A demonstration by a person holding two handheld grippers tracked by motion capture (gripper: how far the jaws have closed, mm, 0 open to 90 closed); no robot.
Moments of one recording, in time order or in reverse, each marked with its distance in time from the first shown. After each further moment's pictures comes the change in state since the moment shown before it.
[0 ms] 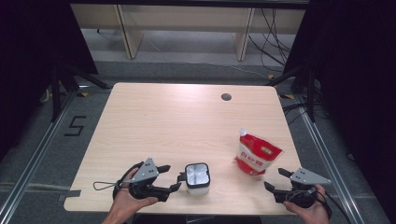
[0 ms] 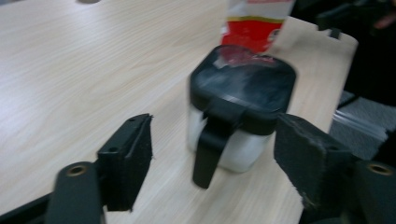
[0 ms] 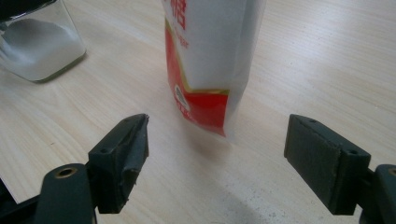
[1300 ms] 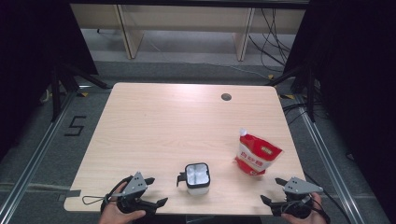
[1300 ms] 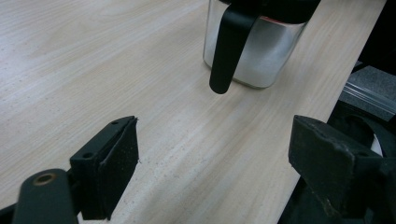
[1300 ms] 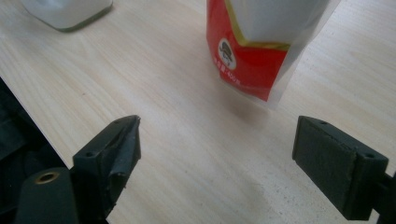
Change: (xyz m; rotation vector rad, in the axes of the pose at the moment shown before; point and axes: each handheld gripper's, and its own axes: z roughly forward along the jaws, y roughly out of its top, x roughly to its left) left arm 0.003 -0.050 -0.013 0.115 0.039 0.005; right arm 0.021 -0.011 -0.002 0.108 0.017 -0.089
